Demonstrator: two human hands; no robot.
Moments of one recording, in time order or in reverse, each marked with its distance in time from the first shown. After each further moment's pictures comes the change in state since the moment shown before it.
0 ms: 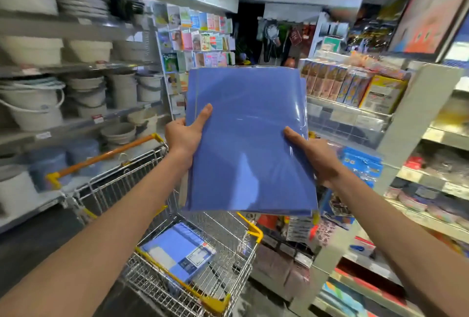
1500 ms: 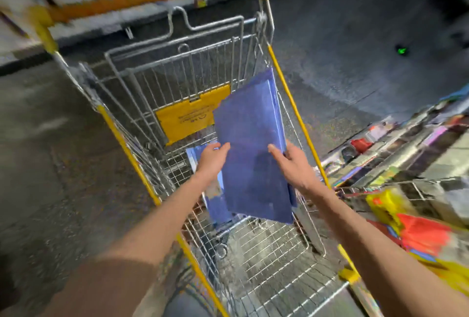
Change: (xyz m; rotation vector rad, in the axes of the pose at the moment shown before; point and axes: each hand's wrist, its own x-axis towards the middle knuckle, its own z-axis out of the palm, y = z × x) left_hand 0.172 -0.486 -0.157 0.350 0.214 -0.974; right_hand 0.317 0.393 0.296 -0.666 -0.568 0.184
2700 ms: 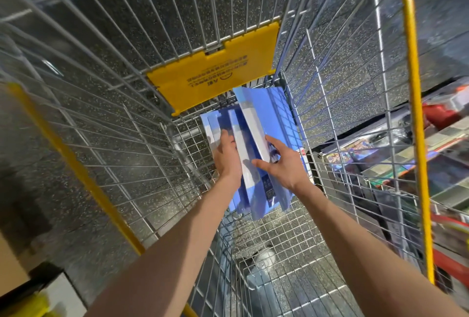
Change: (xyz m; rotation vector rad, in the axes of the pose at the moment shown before) left_hand 0.111 -0.083 0.034 -0.471 0.288 -0.385; right_hand 0.109 0.117 0.152 -0.058 -0.306 0.207
